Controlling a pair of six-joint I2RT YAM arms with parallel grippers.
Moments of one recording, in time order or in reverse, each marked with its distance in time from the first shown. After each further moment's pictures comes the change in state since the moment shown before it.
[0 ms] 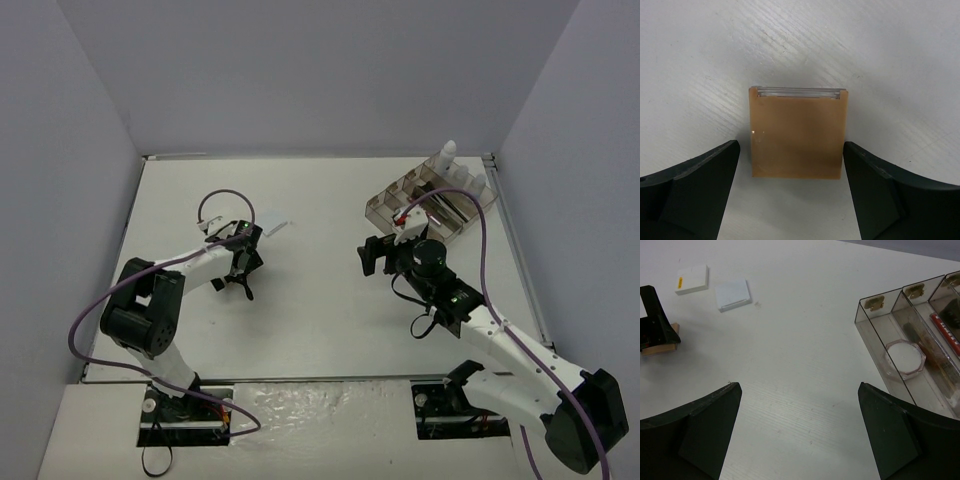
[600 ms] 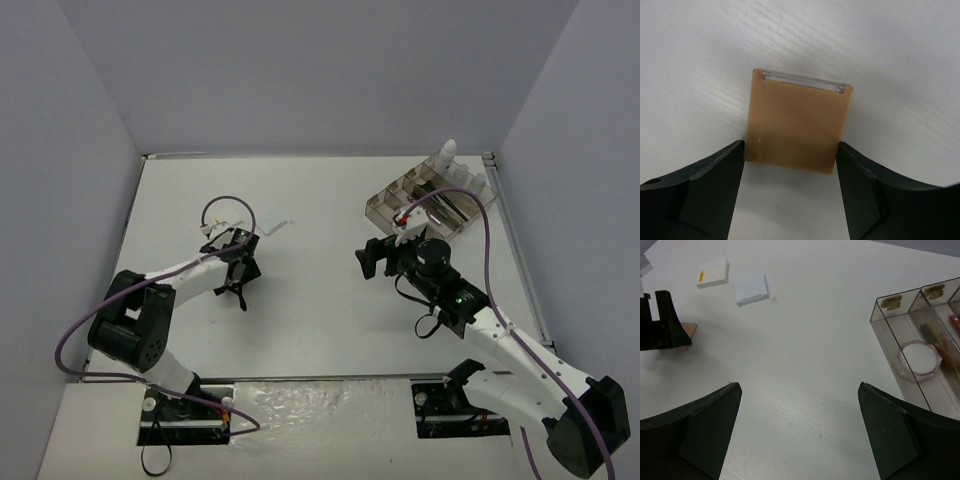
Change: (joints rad) left arm -0.009 -0.079 -0.087 0.060 0.046 0.090; right arm -0.006 -0.037 0.008 -0.044 -0.060 0.003
